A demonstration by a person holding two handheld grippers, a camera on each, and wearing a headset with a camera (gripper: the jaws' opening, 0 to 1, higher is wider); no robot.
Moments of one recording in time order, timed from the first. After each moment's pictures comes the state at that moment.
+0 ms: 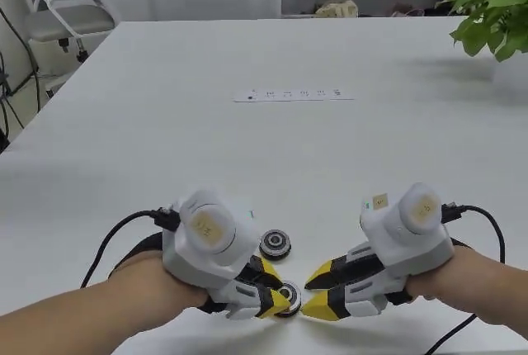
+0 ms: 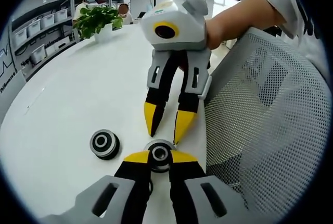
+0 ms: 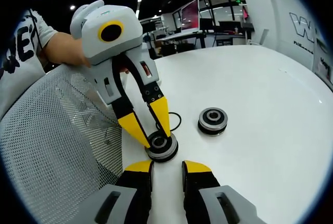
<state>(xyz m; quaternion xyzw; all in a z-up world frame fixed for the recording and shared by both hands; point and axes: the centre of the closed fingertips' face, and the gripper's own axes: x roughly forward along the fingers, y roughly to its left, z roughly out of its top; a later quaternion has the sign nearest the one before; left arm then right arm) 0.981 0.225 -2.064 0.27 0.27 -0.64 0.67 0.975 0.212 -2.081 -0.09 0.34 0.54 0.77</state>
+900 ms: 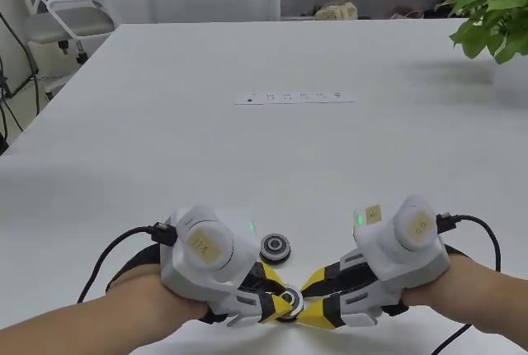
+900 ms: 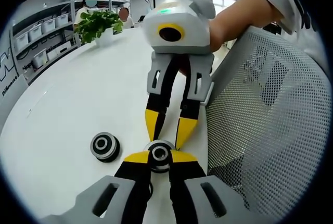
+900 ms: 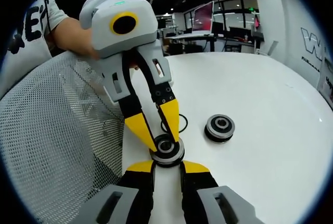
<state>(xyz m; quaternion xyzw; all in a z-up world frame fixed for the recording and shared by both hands) 0.985 0.219 -2.065 0.26 0.26 -0.64 0.68 0.973 0.219 -2.082 -0.15 0.31 0.56 0.76</state>
